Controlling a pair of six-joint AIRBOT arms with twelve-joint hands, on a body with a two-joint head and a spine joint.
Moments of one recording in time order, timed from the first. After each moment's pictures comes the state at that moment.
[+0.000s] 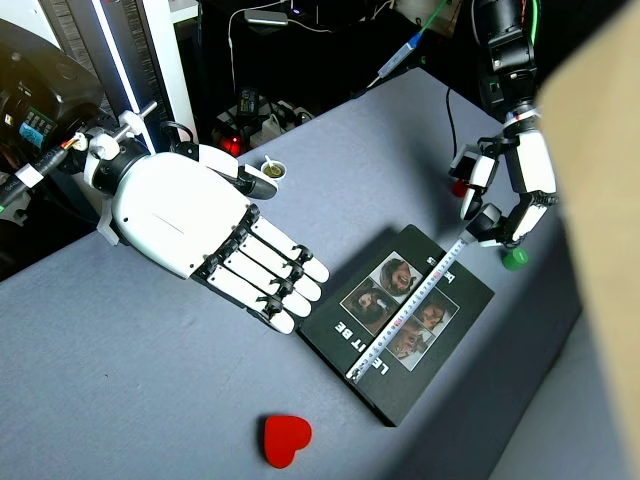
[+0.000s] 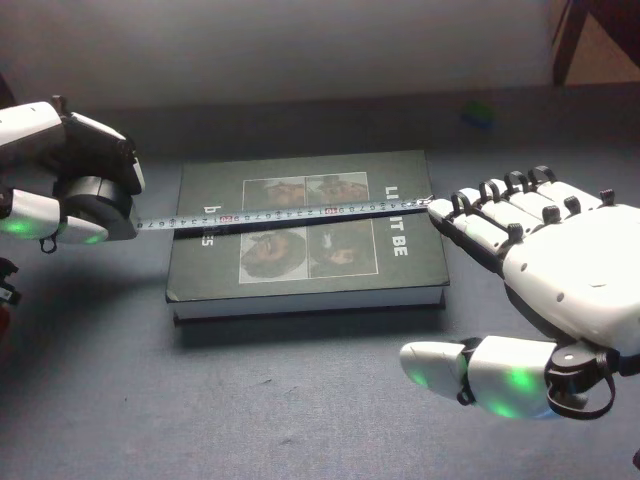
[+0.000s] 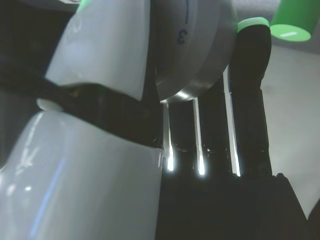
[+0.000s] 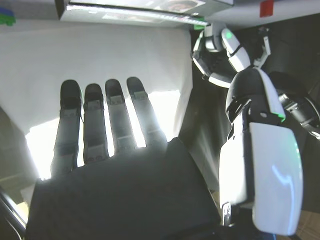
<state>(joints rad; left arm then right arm) 0.89 -1.06 1.61 0.38 -0.64 -0.16 -0.50 -0.92 0.47 1.22 0.87 -2.16</state>
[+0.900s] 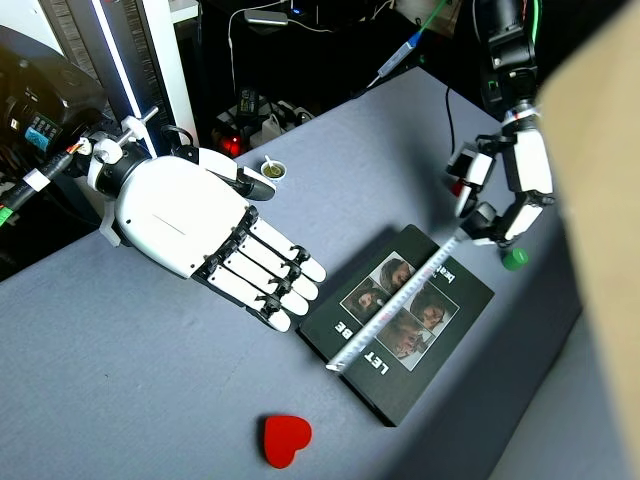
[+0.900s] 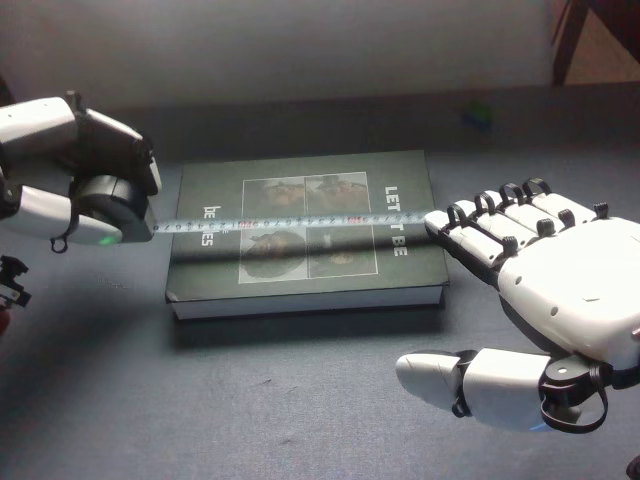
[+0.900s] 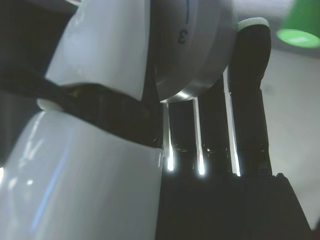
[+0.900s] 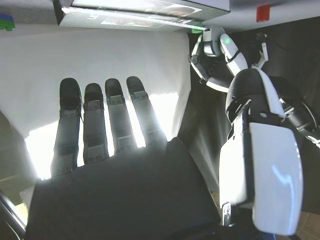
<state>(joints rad) 0.82 -1.01 1.53 0.48 -0.61 -0.24 -0.53 -0.94 0.47 1.20 0.89 -2.14</state>
